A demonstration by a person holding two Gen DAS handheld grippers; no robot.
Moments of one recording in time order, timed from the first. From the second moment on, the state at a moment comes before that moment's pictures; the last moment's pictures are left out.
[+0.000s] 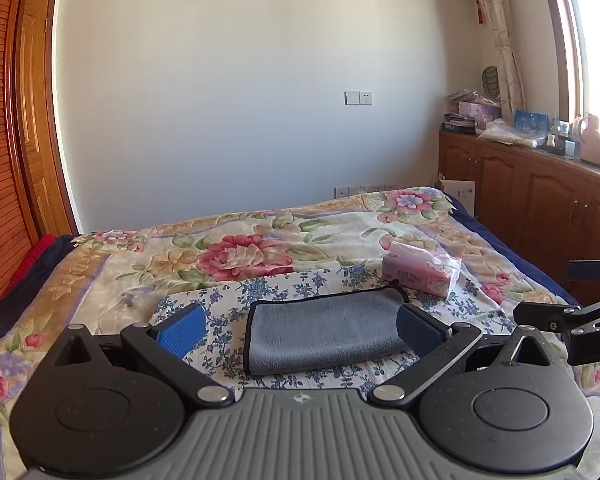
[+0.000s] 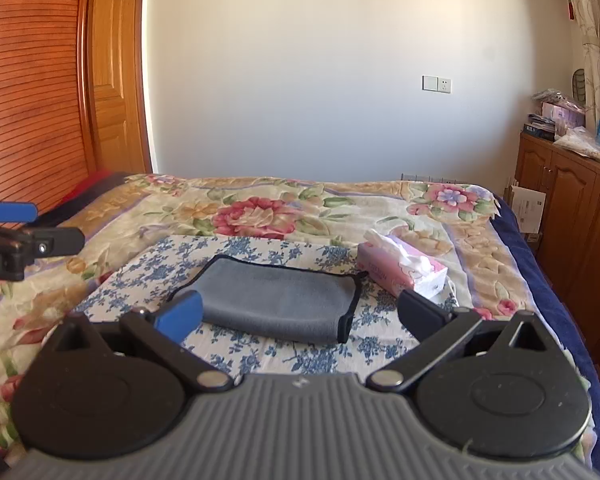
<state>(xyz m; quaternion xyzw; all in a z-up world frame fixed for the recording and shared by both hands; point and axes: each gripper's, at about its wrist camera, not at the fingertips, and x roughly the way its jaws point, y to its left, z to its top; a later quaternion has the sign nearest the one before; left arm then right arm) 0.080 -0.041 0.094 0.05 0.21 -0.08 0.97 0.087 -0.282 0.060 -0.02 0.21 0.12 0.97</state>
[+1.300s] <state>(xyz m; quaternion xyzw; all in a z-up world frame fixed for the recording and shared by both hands) 0.019 -0.018 0.013 0.04 0.22 -0.06 0.97 0.027 -0.277 0.007 -0.01 0.22 0.09 0.97</state>
